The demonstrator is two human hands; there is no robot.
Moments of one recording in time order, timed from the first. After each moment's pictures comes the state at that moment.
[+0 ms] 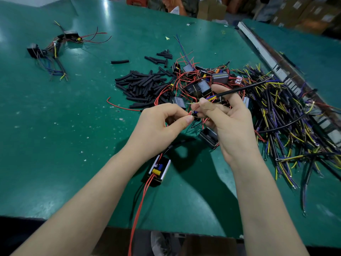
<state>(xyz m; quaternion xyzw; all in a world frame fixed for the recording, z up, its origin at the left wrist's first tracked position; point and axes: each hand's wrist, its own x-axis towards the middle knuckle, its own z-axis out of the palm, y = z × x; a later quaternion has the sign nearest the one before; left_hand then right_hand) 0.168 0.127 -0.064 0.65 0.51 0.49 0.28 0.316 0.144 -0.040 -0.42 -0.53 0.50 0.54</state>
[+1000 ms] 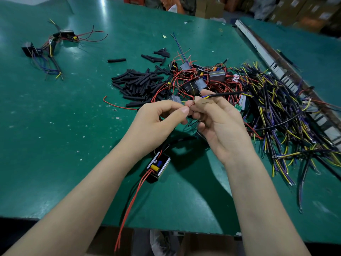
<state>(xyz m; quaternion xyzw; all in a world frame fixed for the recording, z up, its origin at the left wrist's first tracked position) 0.167 0.131 -0.062 0.62 0.47 0.52 0.36 0.310 0.150 -0.042 -0.42 -0.42 0.61 0.52</state>
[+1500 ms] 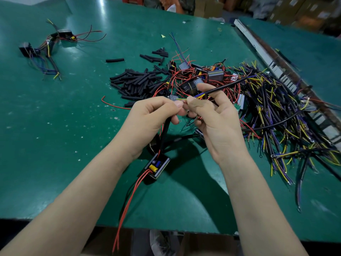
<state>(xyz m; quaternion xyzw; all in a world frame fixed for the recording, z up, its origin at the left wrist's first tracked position) 0.165 0.134 -0.057 0.54 0.43 0.56 0.46 0.306 0.147 -0.043 -0.38 -0.49 0.56 0.55</state>
